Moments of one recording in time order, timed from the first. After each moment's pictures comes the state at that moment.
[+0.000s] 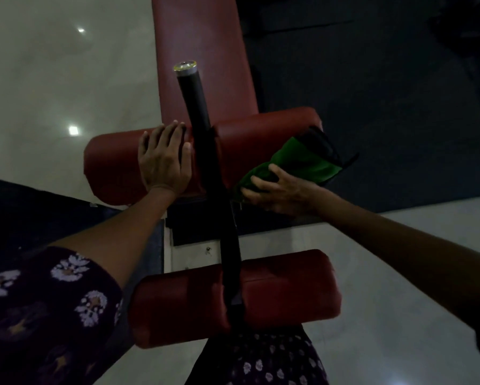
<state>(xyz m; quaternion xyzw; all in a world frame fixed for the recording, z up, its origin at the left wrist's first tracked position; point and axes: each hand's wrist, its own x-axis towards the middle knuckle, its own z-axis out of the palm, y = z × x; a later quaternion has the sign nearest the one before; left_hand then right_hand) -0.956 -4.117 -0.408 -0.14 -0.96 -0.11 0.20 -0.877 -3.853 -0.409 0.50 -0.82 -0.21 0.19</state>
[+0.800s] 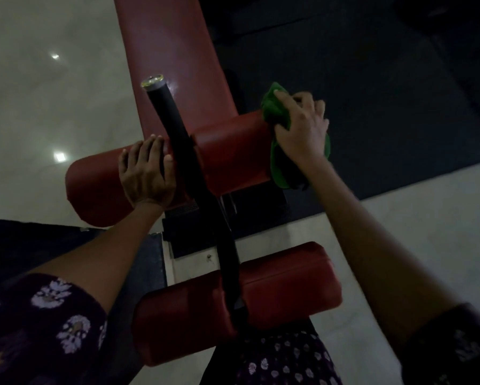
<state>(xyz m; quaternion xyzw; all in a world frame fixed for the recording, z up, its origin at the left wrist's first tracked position) -0.958 -4.116 -0.410 -0.15 -0.96 -0.10 0.21 -0.909 -3.833 -0.345 -0.21 -0.95 0.22 0.05</state>
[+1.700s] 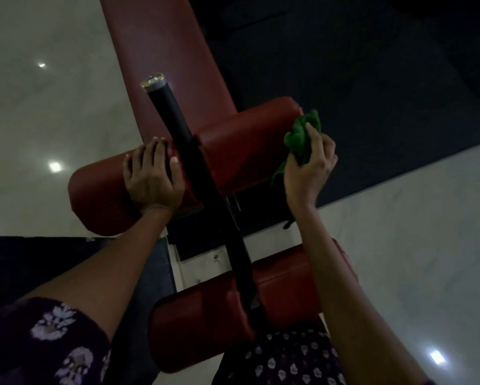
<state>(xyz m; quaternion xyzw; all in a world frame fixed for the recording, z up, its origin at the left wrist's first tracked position) -0.957 -4.117 -0.413 -0.15 -0.96 -0.13 0.22 -0.858 -3.896 -0.375 -0.42 -0.76 0.41 0.28</state>
